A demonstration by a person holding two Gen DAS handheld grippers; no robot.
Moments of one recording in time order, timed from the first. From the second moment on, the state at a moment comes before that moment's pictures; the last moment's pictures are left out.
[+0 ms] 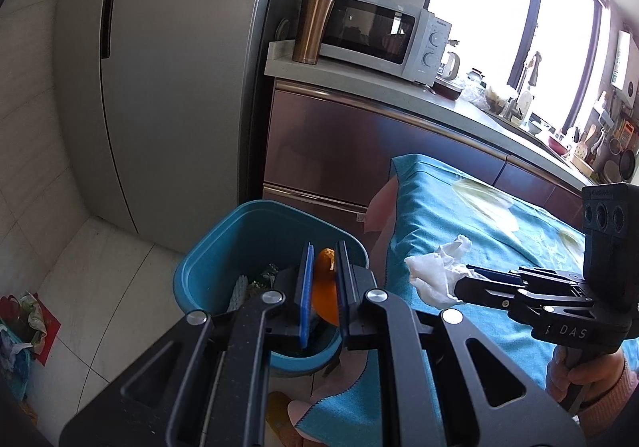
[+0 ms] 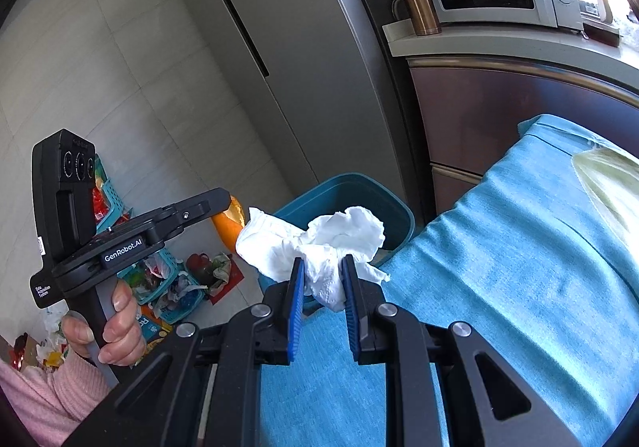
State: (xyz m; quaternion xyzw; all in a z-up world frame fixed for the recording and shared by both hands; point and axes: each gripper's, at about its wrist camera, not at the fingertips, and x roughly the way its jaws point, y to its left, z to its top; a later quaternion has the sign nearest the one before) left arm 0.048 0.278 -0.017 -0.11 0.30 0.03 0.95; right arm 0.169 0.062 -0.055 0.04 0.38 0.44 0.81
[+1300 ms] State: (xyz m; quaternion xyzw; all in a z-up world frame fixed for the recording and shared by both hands) left arm 0.066 0.298 -0.033 -0.12 0.32 0.06 0.94; right arm 0.182 0.106 -0.060 0.00 0.40 0.46 0.80
